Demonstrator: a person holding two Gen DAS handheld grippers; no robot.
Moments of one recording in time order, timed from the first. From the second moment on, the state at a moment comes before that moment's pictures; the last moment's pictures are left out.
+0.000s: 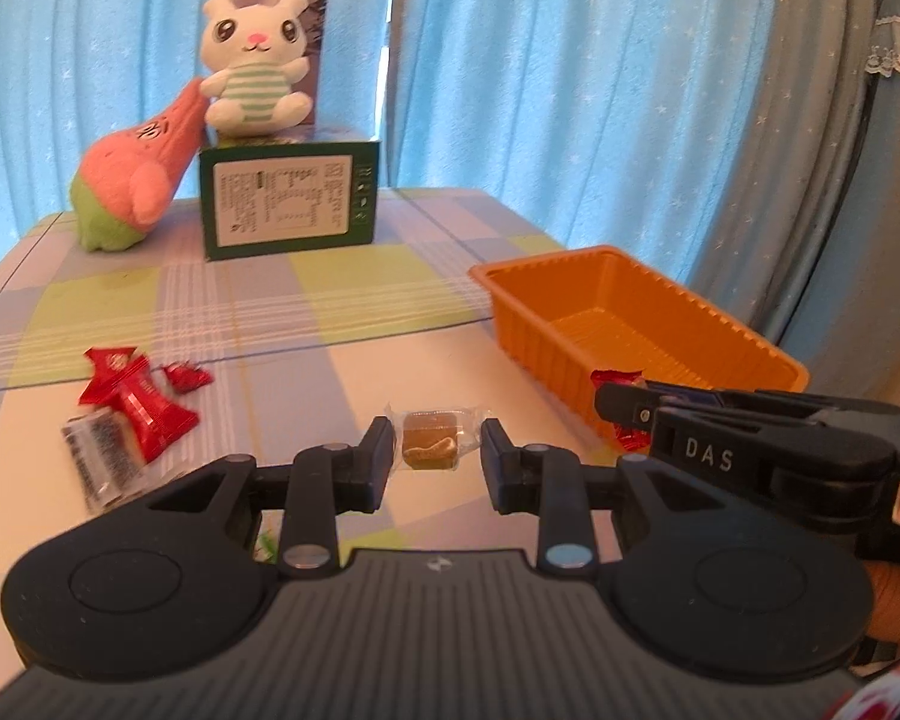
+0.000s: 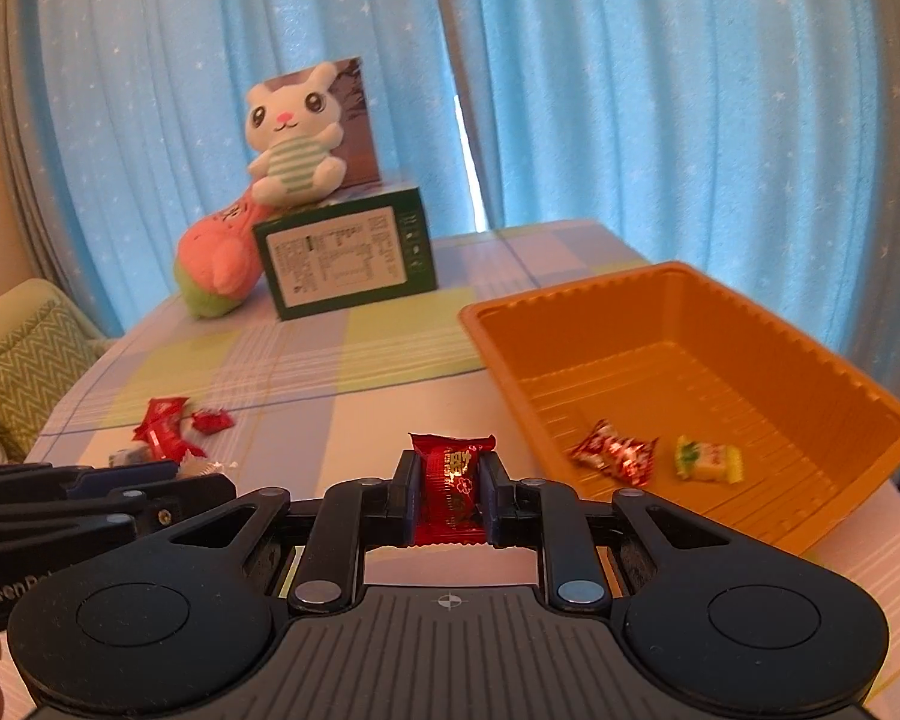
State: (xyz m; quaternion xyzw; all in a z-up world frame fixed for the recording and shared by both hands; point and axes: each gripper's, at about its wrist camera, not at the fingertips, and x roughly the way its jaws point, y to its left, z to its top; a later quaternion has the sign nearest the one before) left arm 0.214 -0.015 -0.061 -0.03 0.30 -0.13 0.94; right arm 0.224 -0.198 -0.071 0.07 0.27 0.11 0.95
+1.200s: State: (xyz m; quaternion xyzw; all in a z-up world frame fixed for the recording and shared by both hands) left arm 0.277 -0.145 -0.059 -0.01 0.29 -0.27 0.92; right arm 0.250 -0.337 -0.057 0.11 0.28 0.00 0.95
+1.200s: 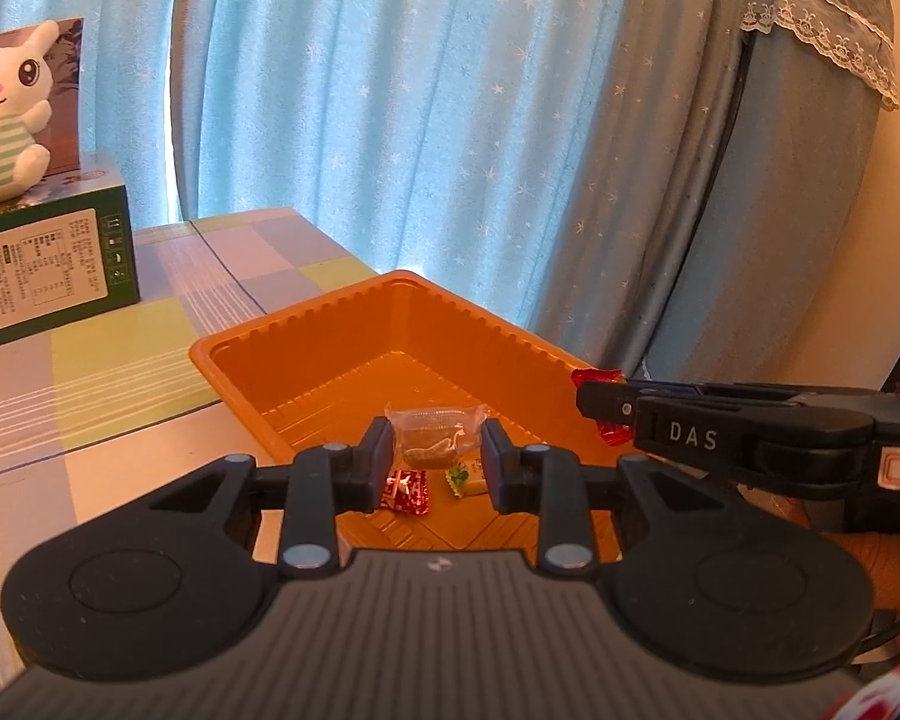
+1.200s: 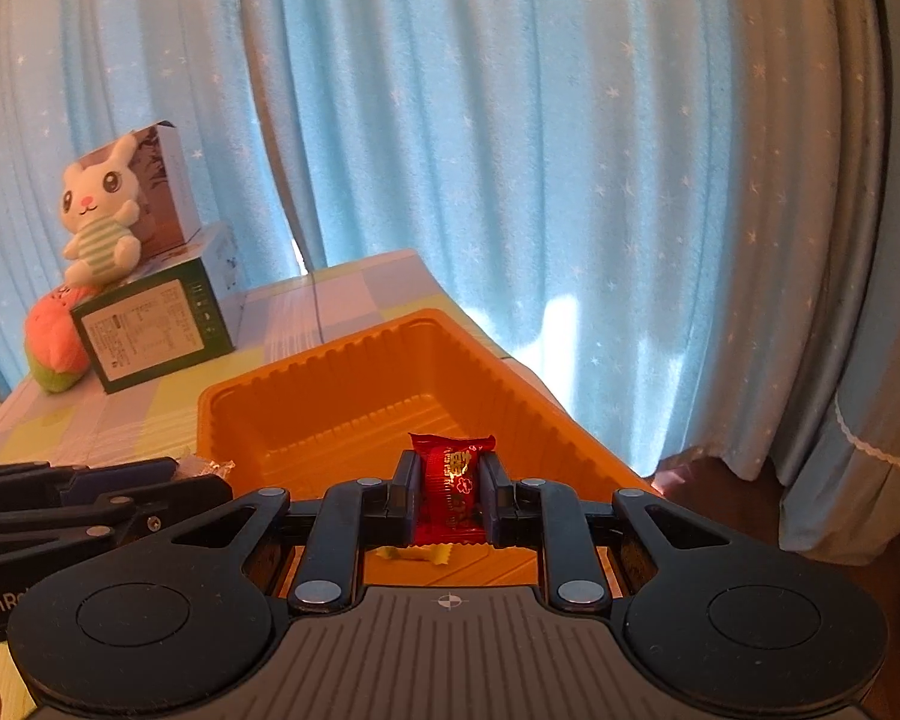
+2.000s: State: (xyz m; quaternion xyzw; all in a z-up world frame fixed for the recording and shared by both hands) left arm 0.285 -0.109 -0.062 -0.03 0.30 -0.21 0.93; right arm 0.255 -0.324 -0.055 0.13 0.28 0.03 0.95
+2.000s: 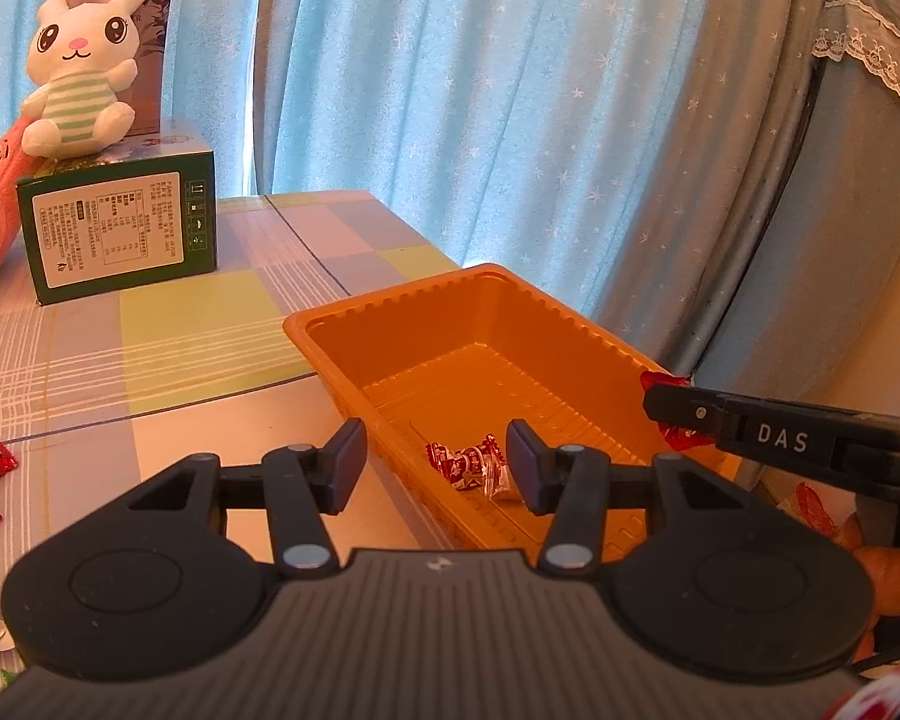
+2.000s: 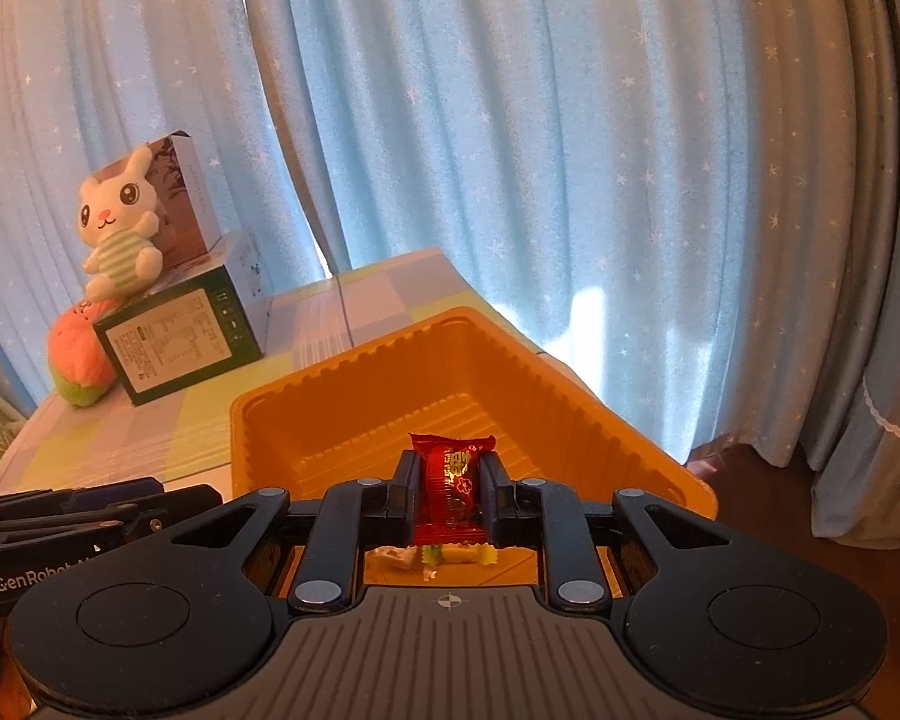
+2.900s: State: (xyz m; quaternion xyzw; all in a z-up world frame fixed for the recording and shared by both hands) left arm 0.279 -0.078 -0.056 -0.04 0.30 -0.17 0.94; right arm 0.253 -0.311 -0.048 0.15 0.26 0.03 0.95
